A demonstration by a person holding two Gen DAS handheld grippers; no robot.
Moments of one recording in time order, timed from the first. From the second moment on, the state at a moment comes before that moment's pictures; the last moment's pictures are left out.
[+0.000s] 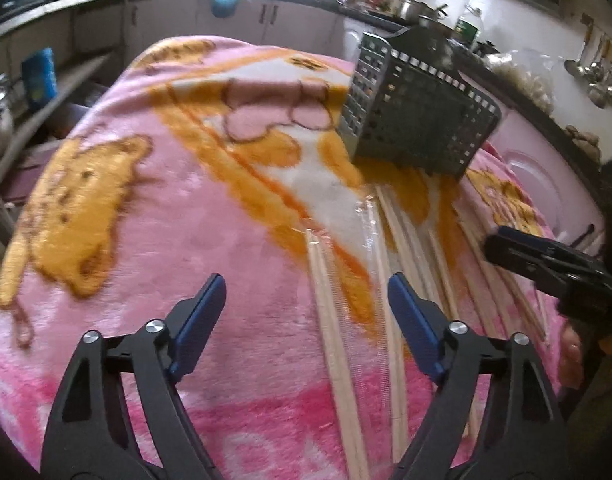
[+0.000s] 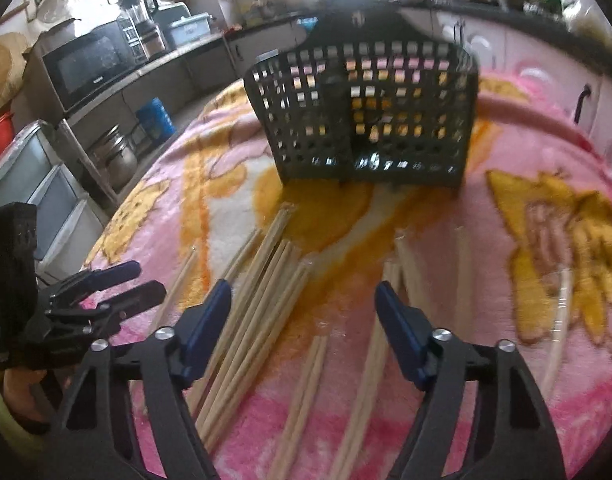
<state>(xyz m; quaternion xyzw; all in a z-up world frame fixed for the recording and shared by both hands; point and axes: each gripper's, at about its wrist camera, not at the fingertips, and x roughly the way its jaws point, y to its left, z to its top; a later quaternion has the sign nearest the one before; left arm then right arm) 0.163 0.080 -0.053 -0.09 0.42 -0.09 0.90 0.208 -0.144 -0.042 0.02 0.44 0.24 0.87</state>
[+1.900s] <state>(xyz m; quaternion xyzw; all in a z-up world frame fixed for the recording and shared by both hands) 0.223 -0.002 0.080 -0.05 0.29 -0.20 0.94 0.204 -0.243 0.066 0.14 0.27 0.28 0.91</state>
